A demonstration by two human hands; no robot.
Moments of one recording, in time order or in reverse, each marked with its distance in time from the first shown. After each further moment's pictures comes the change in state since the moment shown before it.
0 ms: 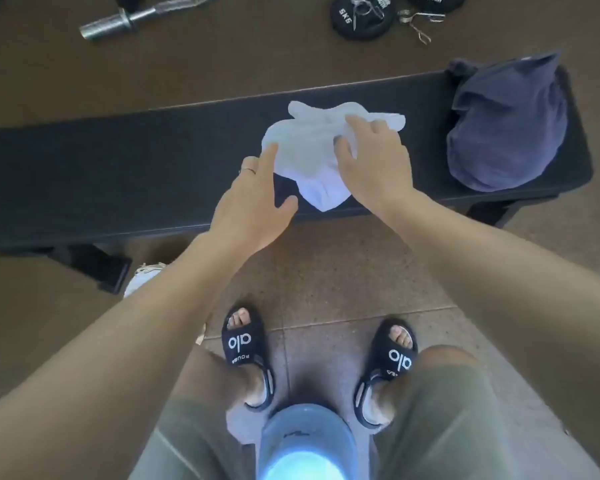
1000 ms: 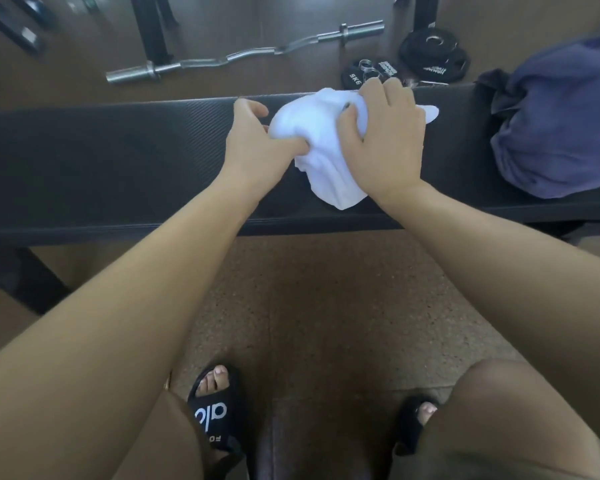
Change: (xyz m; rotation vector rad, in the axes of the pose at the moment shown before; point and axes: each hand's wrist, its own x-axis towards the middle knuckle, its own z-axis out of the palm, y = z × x) left_hand 0.086 -0.049 0.067 -0.735 0.359 0.008; right_hand 0.042 0.021 0.109 0.083 0.728 -0.326
